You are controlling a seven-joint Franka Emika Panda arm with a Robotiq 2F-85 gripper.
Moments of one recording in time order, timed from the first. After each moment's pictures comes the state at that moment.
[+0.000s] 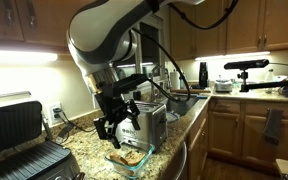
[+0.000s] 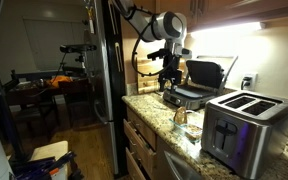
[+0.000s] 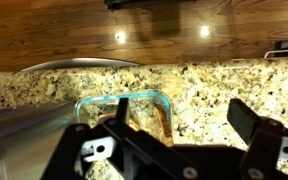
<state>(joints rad) 0.13 0.41 0.10 -1.64 -0.13 1.77 0.37</state>
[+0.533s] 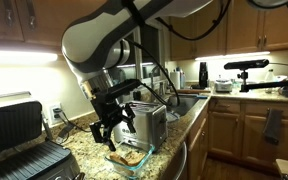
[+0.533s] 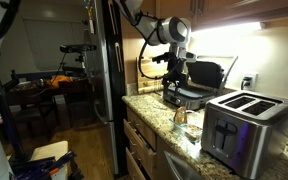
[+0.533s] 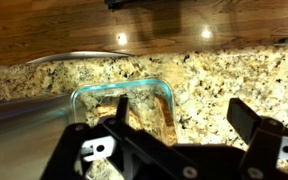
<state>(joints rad) 0.15 0.52 0.07 -1.52 -0.13 1.73 0.37</state>
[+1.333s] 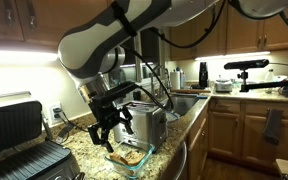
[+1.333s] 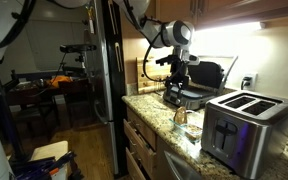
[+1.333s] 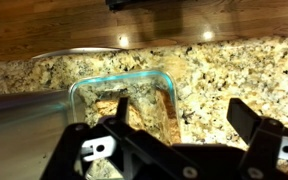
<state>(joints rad) 0.15 0.59 0.06 -1.42 -0.13 1.69 0.37</state>
